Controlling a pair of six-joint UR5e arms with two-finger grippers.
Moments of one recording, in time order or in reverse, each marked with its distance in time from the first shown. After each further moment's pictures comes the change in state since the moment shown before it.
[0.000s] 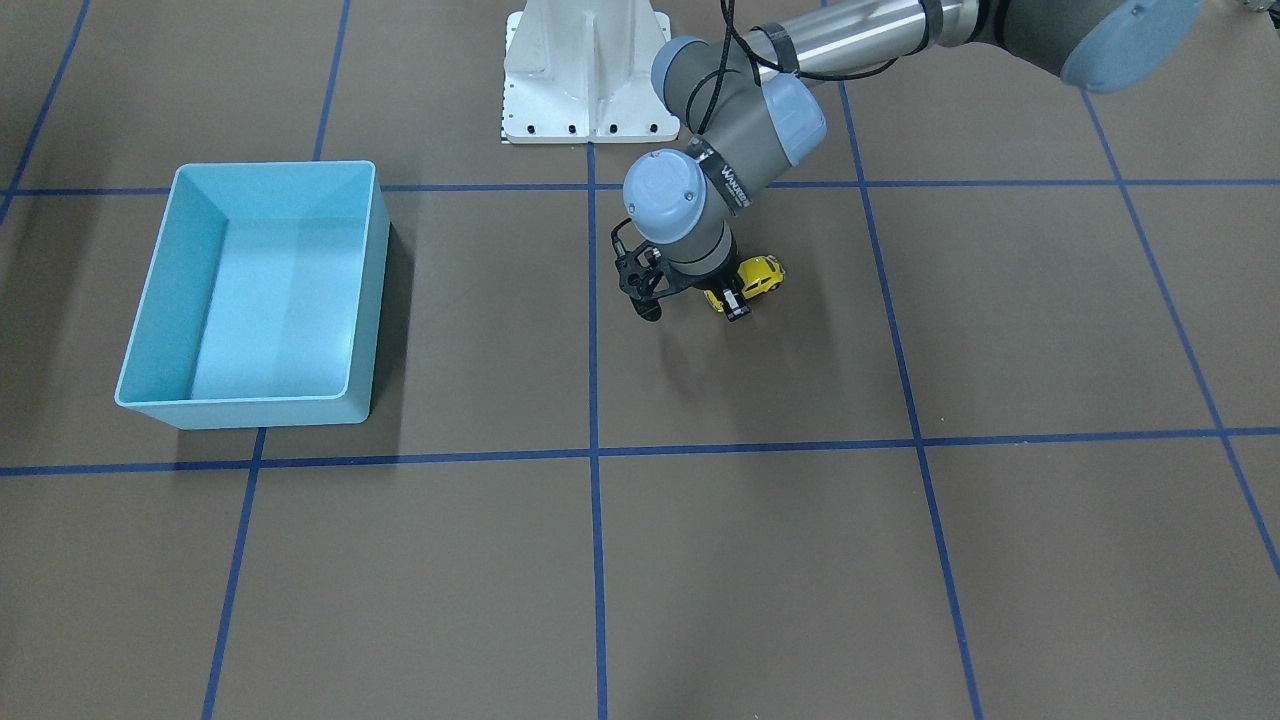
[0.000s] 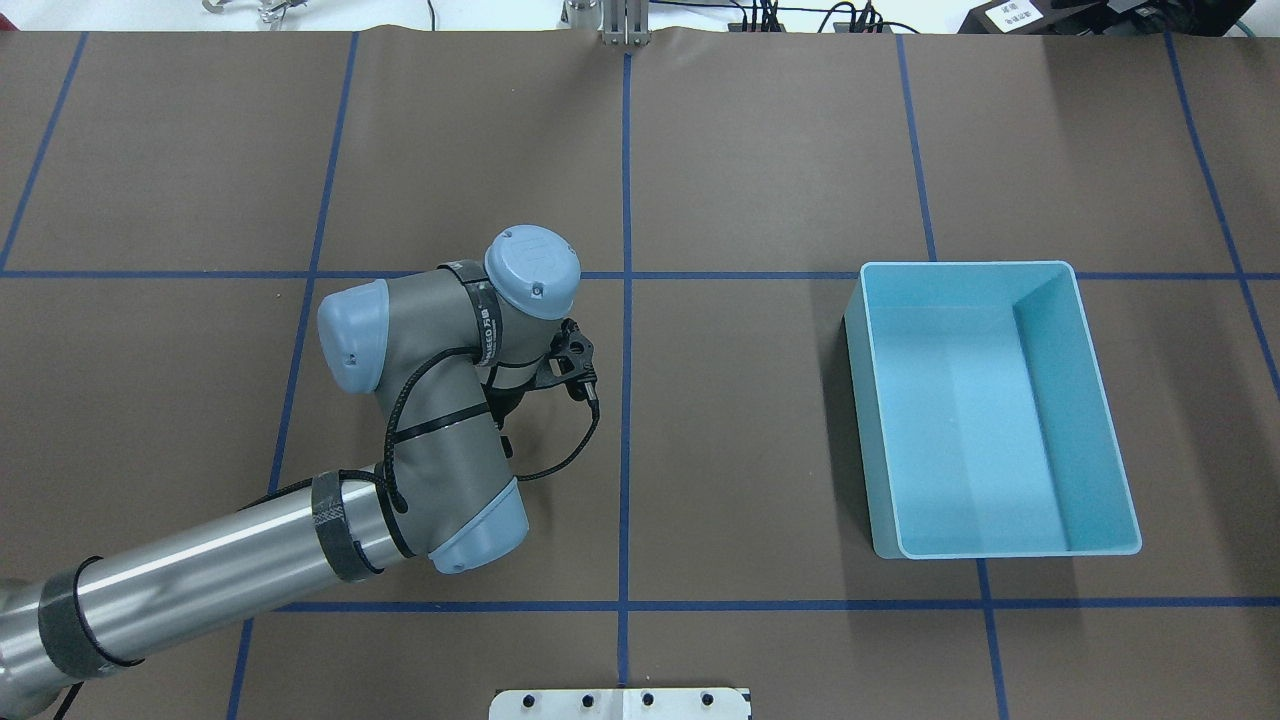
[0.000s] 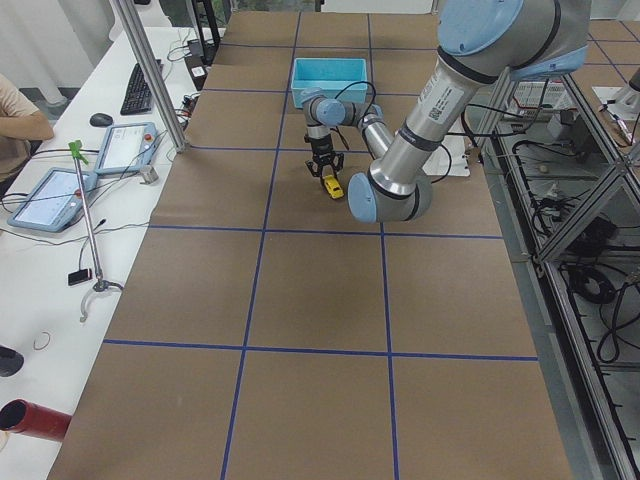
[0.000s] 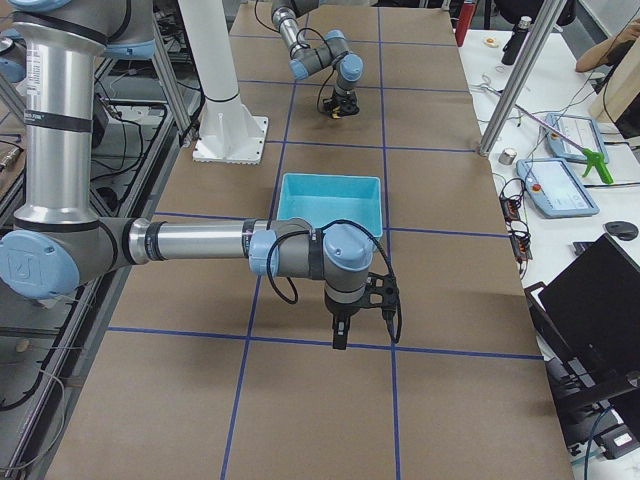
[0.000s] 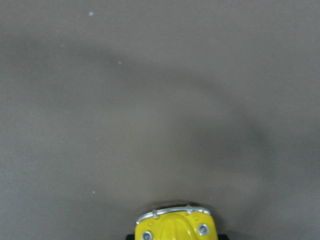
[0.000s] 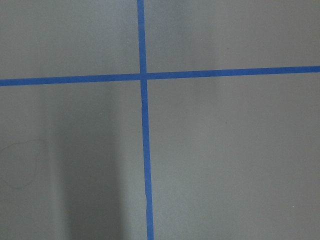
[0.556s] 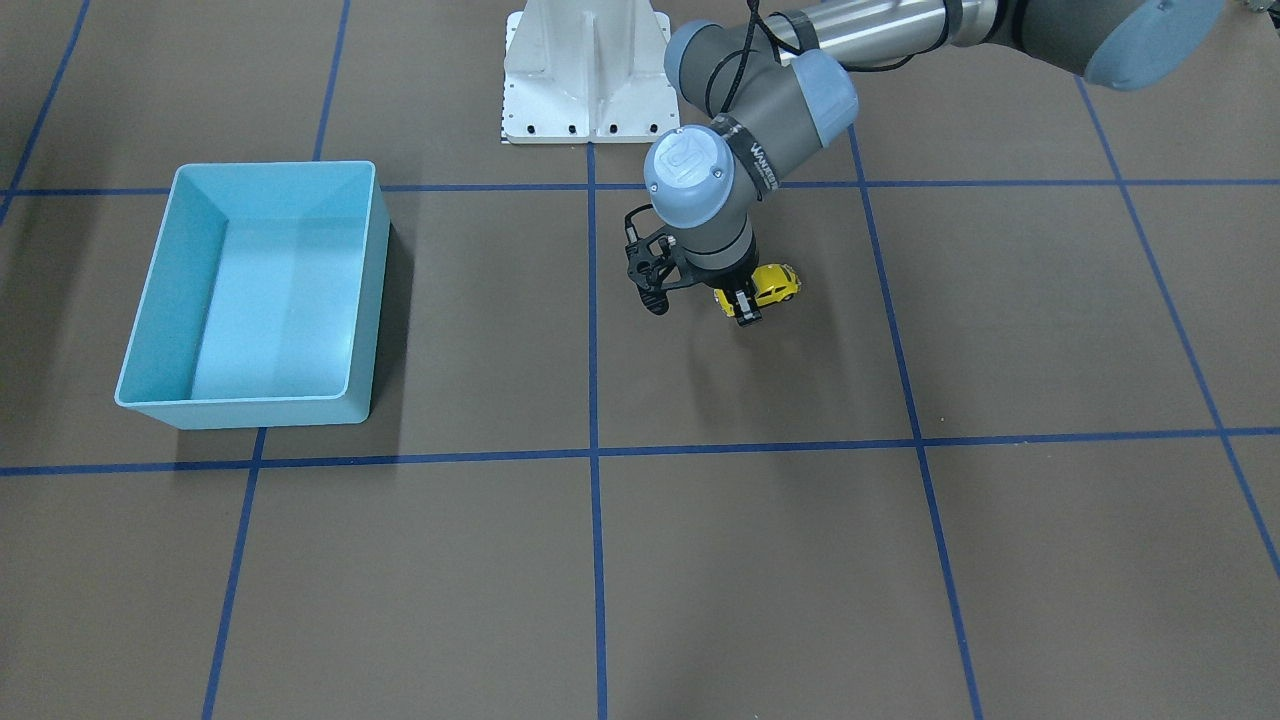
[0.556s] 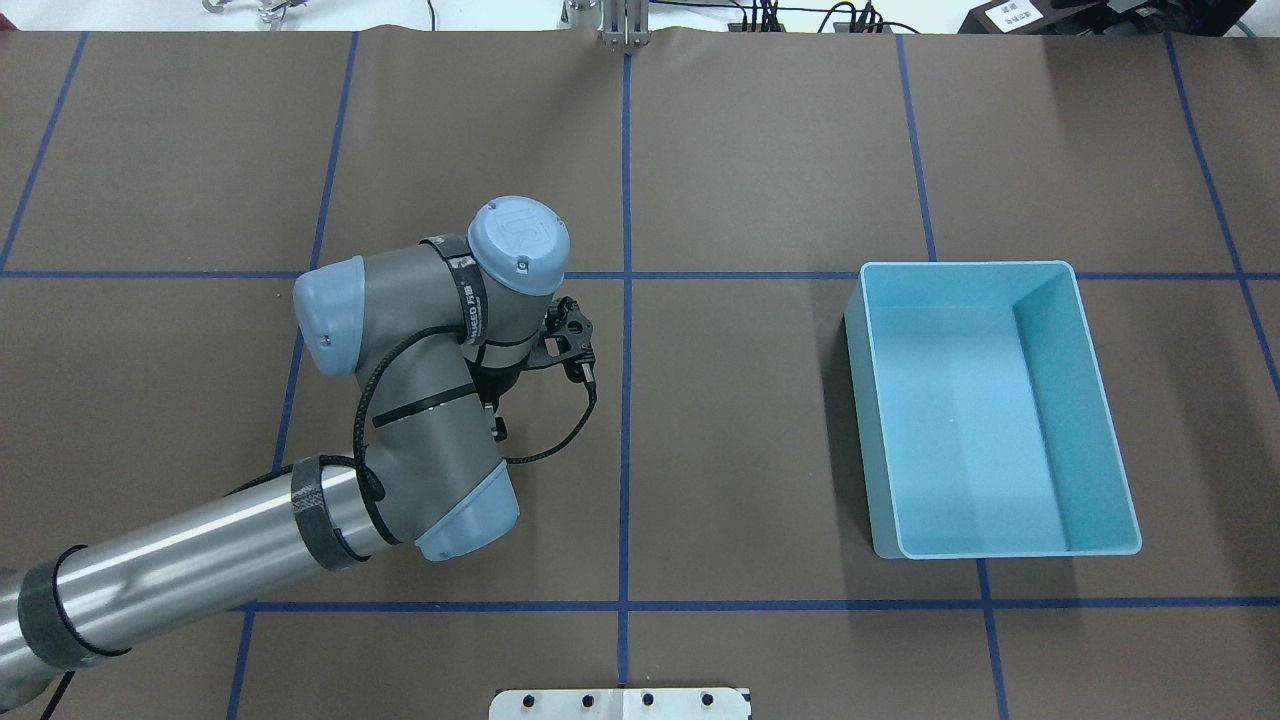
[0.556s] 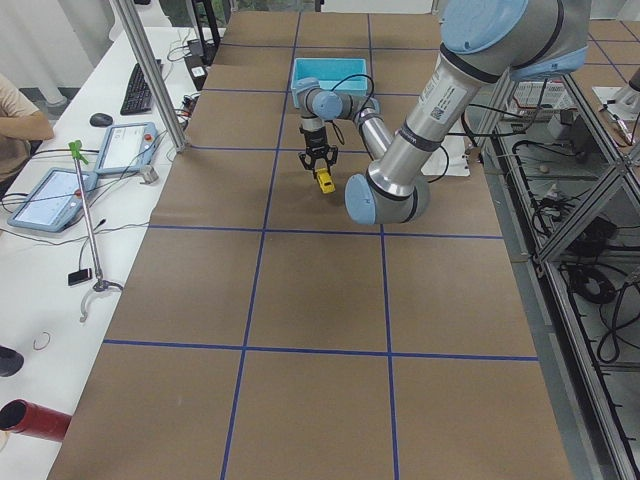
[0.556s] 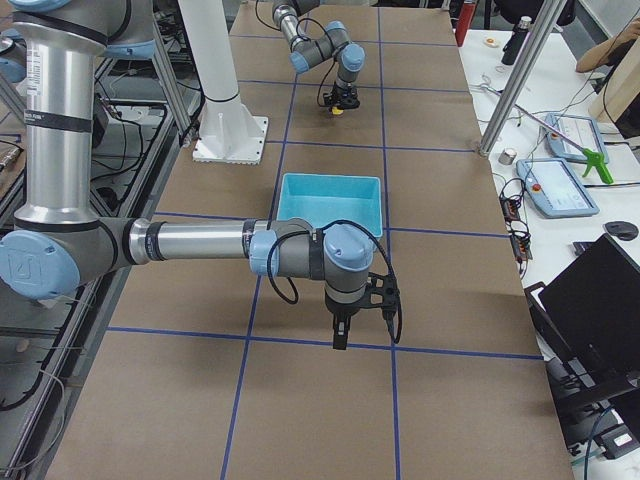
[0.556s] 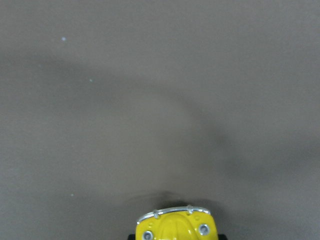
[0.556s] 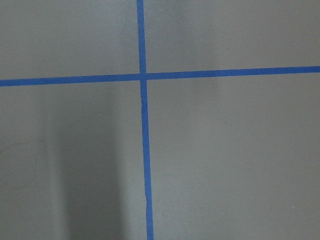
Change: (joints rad) left arm -0.073 0.030 -0.087 0.014 0.032 0.208; right arm 0.000 0.001 0.000 0.000 0.000 0.000
